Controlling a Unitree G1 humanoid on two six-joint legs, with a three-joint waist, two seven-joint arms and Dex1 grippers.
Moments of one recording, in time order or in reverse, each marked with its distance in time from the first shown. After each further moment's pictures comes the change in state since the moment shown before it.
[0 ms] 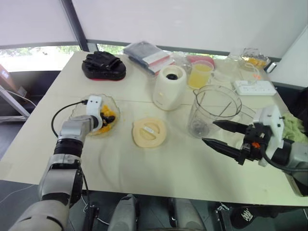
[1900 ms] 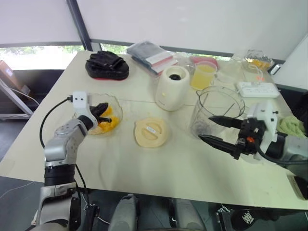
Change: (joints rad) left arm 0.298 -0.036 0.184 -0.589 -0.217 0.017 0.039; right arm -0.113 -0.001 0.097 0.058 -0.059 -0.012 0.040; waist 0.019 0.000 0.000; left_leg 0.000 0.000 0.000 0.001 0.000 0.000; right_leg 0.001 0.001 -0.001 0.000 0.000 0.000
